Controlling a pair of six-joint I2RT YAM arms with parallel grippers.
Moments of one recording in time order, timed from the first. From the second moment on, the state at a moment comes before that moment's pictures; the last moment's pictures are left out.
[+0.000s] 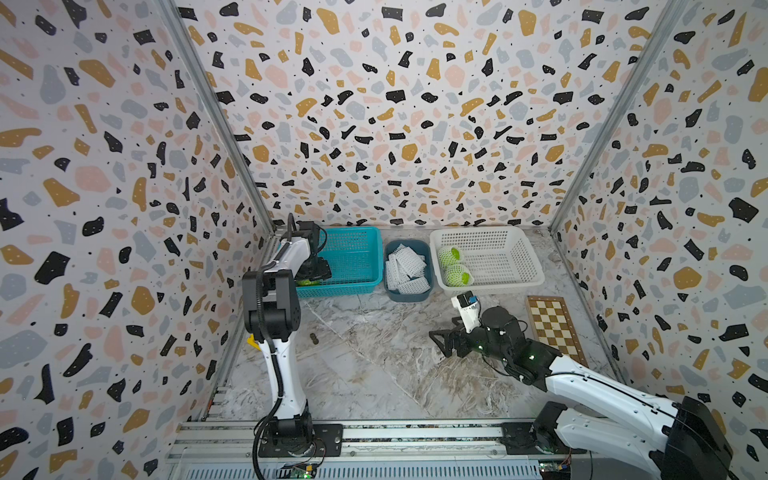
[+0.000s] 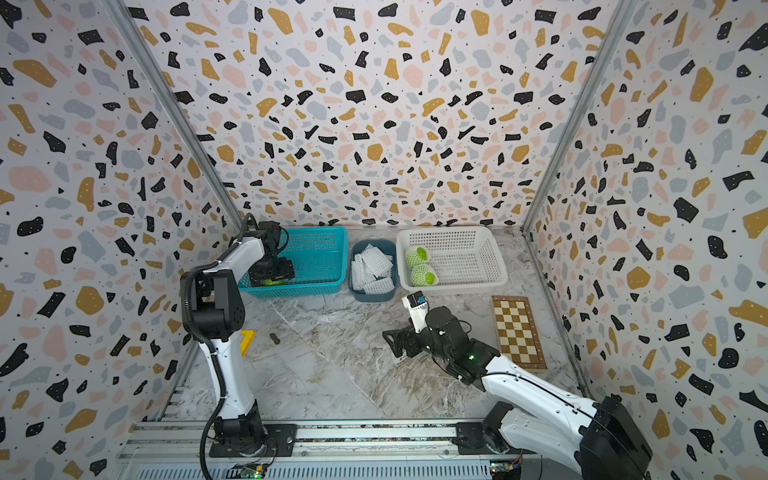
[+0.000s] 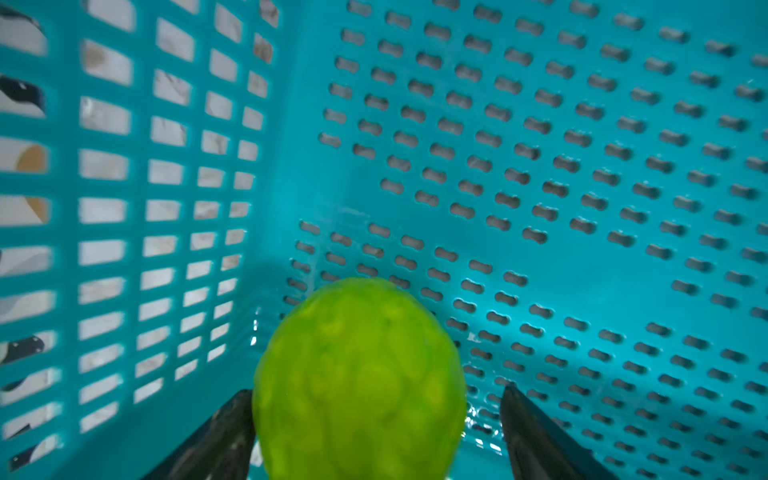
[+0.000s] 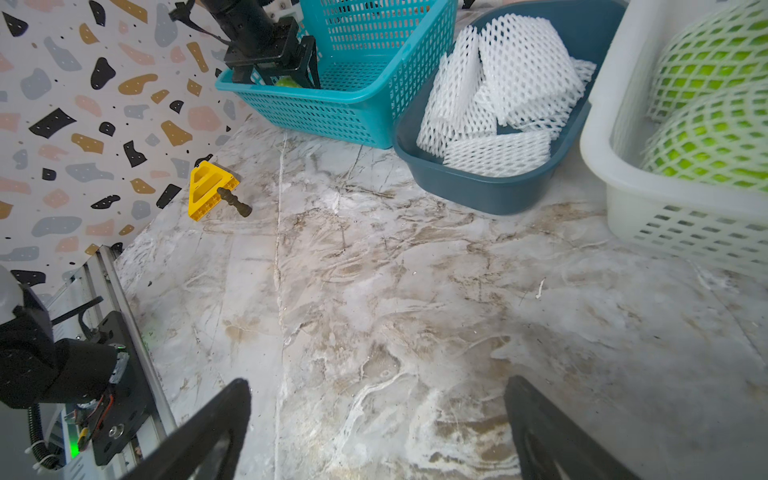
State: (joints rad) left arm 0.04 2.17 1.77 -0.98 -0.19 -0.31; right arm 0.80 1.00 0.54 -0.03 -0.12 0.34
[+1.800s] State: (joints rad) left arm -0.10 1.32 1.18 -0.61 0.84 -0.57; right arm 0.69 0.91 0.58 -0.05 -0.21 0.29
